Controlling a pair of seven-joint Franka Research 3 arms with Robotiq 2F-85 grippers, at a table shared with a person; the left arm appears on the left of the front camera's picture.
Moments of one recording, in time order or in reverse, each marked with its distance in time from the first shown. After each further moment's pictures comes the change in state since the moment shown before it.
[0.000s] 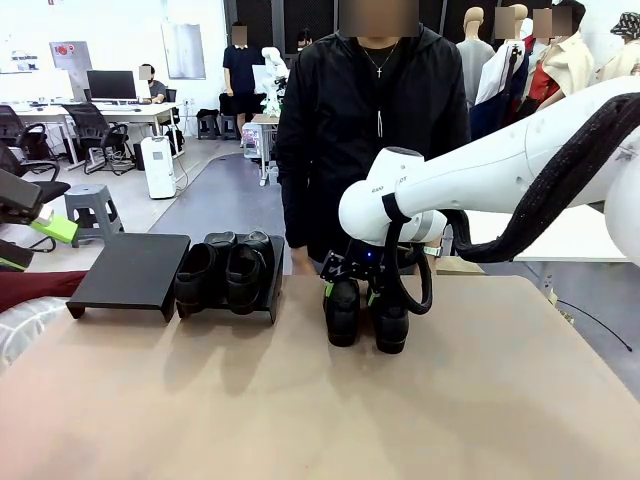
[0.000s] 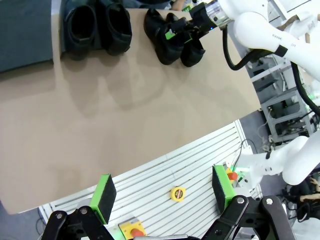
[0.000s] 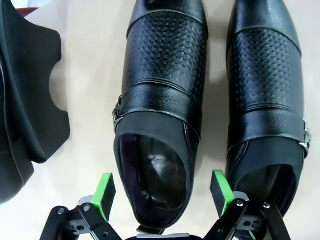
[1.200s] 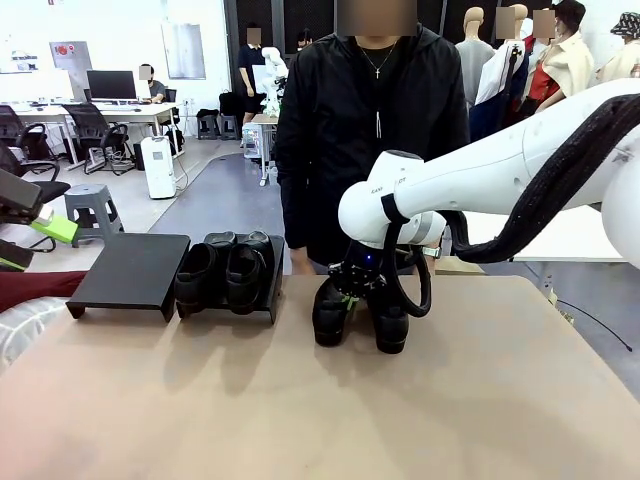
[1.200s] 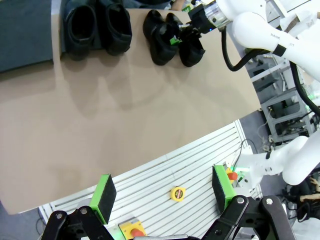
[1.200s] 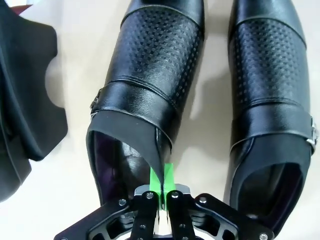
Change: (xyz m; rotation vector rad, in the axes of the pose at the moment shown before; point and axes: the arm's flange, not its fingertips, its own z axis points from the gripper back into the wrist) left arm 0.000 0.000 0.000 0.000 0.000 0.000; right arm -0.003 0.000 -0.005 0.005 0.026 -0.006
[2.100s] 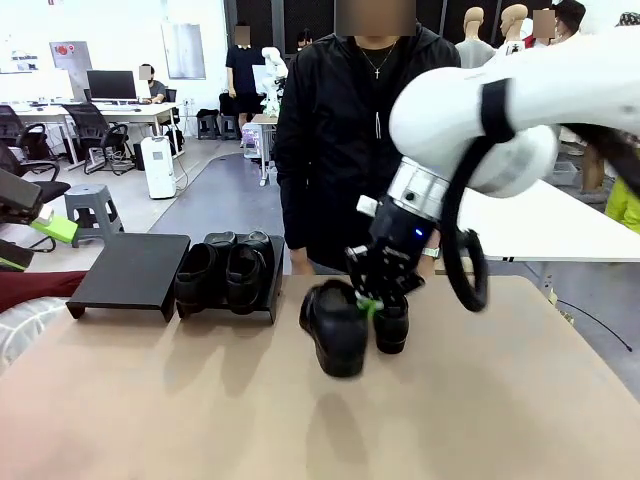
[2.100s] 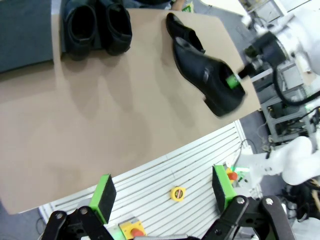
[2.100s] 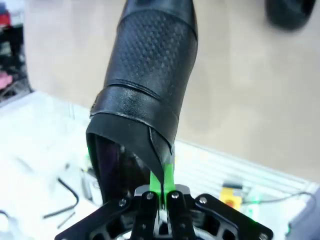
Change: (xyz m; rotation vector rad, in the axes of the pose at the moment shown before) left arm 0.000 0.000 0.000 0.000 0.001 0.001; right arm -0.203 -0.013 0.155 0.166 0.246 0.203
